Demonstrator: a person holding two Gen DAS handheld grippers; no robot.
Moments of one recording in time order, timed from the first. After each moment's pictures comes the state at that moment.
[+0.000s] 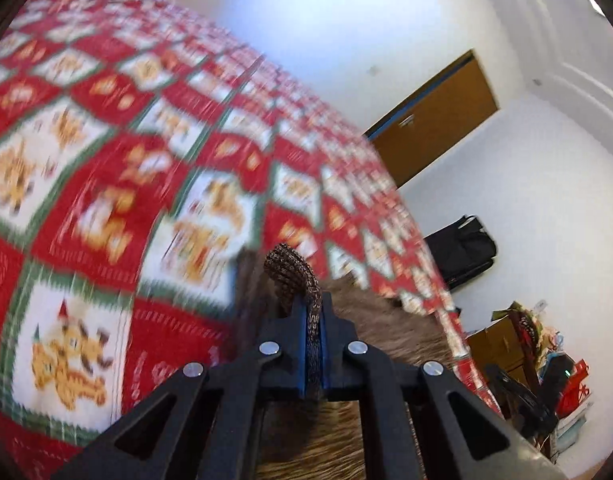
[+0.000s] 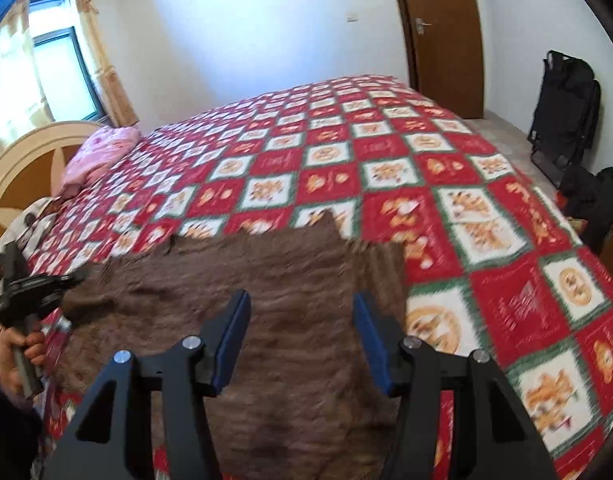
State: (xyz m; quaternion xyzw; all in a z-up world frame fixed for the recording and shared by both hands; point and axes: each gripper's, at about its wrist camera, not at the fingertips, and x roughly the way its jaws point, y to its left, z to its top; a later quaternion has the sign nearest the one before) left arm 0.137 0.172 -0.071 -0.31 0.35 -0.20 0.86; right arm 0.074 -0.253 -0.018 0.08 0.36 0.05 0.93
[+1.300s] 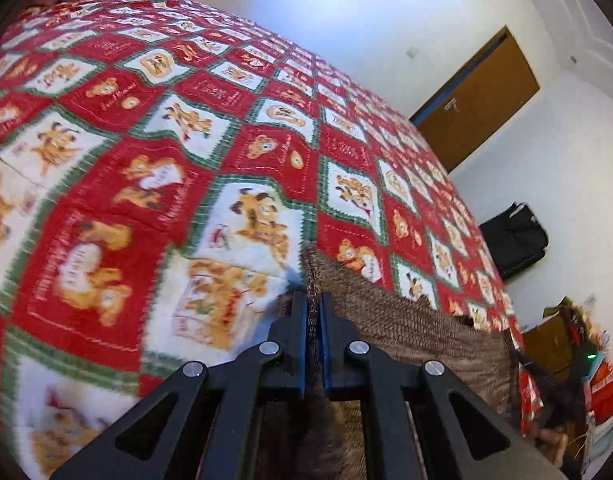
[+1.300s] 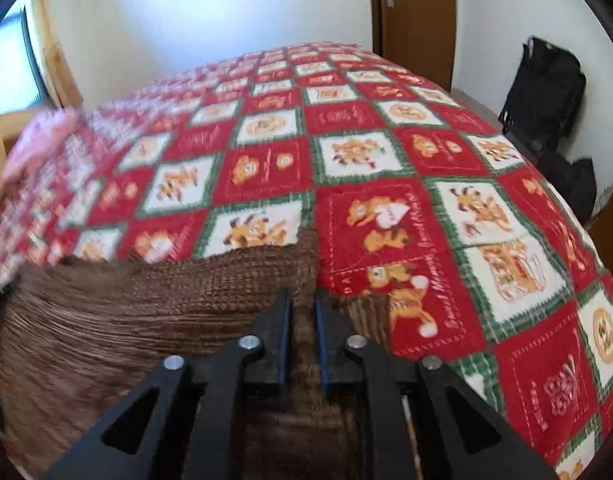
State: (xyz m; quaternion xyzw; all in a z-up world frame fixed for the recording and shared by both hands) left arm 0.201 0.161 -0.098 -0.26 0.41 -0.12 0.87; right arm 0.173 -0.274 -0.065 0.07 0.41 -0.02 0.91
